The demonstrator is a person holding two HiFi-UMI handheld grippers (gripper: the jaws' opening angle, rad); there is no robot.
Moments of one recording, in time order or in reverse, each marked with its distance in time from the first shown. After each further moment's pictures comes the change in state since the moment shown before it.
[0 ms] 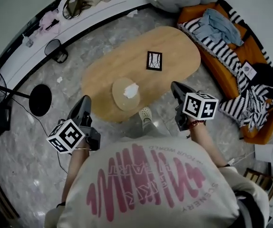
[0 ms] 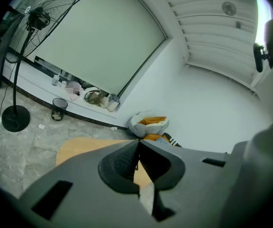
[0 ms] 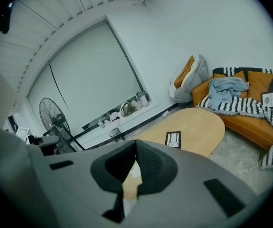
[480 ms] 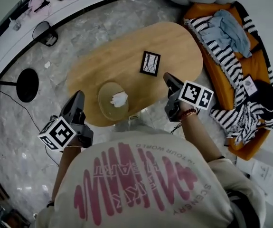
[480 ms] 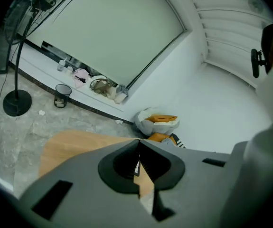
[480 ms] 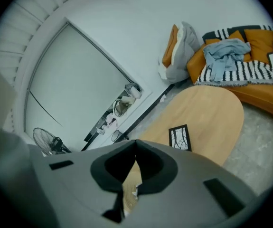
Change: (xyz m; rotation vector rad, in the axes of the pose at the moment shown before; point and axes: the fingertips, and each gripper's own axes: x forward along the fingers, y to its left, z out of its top) left arm 0.134 0.027 0.011 -0.122 0.065 0.093; right arm 0.147 -0.083 0.060 0.311 0.135 0.065
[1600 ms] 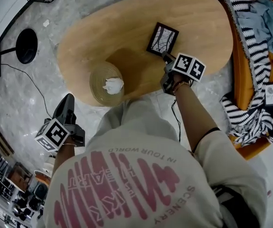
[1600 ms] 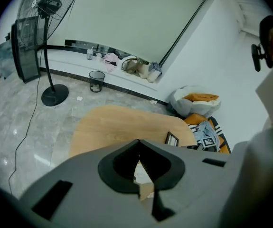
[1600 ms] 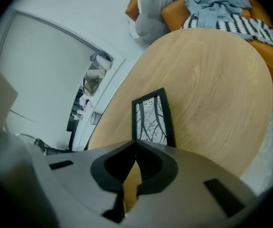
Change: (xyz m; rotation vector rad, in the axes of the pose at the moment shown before) left arm 0.045 0.097 -0.093 -0.072 0.227 0.436; right arm 0.185 -0.182 -0.066 0.198 0.344 -0.151
